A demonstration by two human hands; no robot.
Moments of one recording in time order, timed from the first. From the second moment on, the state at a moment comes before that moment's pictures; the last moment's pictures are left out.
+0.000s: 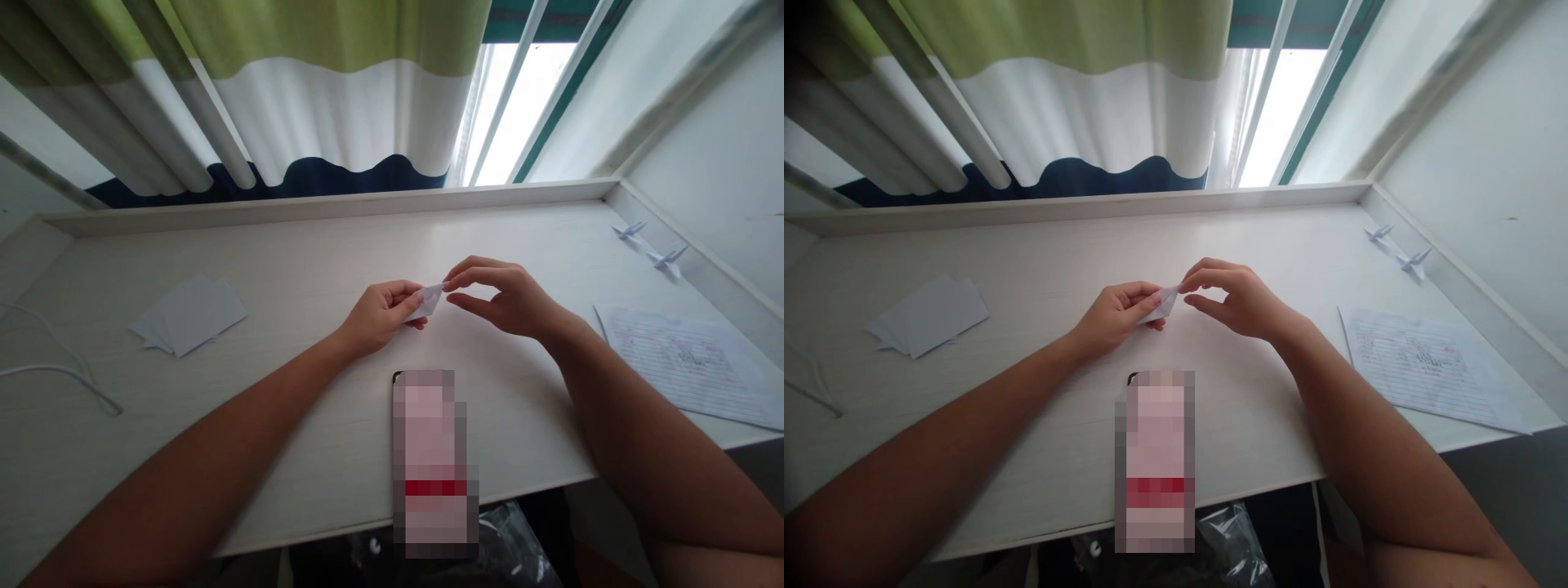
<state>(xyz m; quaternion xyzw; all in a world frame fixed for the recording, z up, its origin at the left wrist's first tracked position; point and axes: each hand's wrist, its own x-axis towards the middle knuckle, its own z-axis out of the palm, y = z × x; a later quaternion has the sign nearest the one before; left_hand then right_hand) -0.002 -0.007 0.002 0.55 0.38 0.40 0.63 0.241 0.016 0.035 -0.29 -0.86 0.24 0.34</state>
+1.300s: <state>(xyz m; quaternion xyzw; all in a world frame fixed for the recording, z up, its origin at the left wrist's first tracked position) 0.000 -0.012 -0.004 0.59 0.39 0.38 0.60 0.248 0.012 0.047 -0.30 -0.90 0.20 0.23</state>
